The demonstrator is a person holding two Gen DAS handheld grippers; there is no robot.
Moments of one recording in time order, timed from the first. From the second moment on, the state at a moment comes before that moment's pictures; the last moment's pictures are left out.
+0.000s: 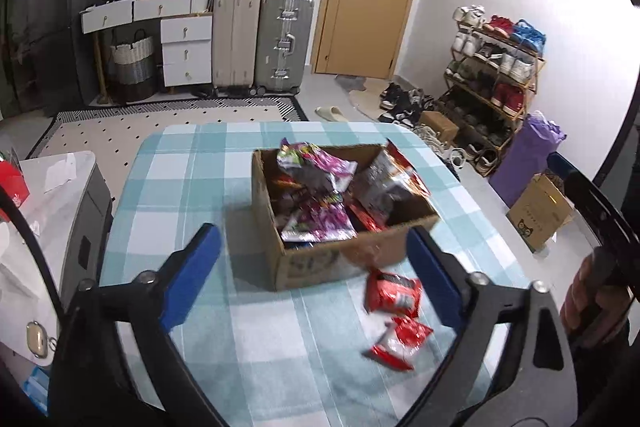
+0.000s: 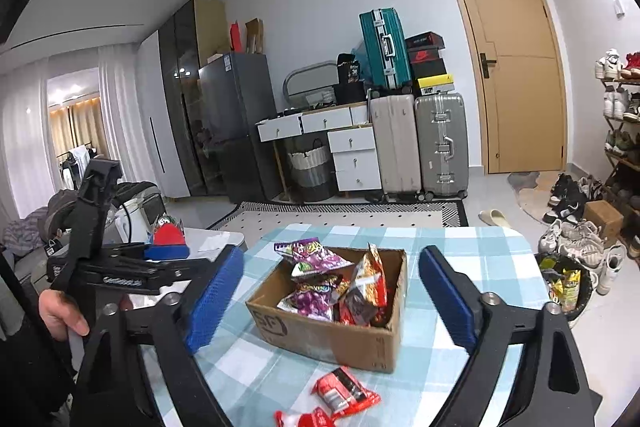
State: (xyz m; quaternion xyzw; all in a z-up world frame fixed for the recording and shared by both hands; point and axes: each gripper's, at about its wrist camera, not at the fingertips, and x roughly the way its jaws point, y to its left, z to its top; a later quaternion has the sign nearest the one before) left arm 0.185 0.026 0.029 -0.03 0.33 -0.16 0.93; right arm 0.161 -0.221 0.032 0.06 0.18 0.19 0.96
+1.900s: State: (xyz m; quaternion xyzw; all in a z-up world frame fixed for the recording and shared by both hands) left arm 0.197 -0.131 -0.180 0.07 0.47 -0.21 0.85; right arm 0.117 -0.301 -0.128 0.20 0.31 0.11 0.92
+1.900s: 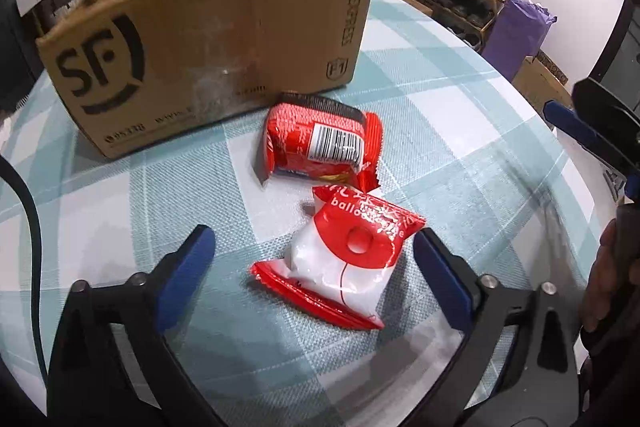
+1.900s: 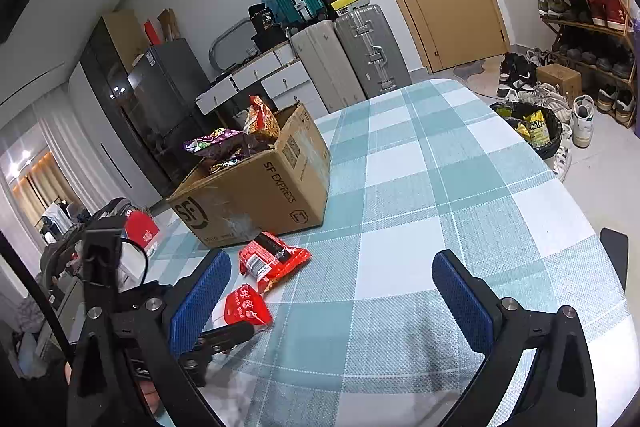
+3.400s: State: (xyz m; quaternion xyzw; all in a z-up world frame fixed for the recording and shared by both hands) left arm 0.148 0.036 -0.141 -0.07 0.44 -0.18 0.88; right arm 0.214 -0.189 -0.159 0.01 0.42 0.22 0.88
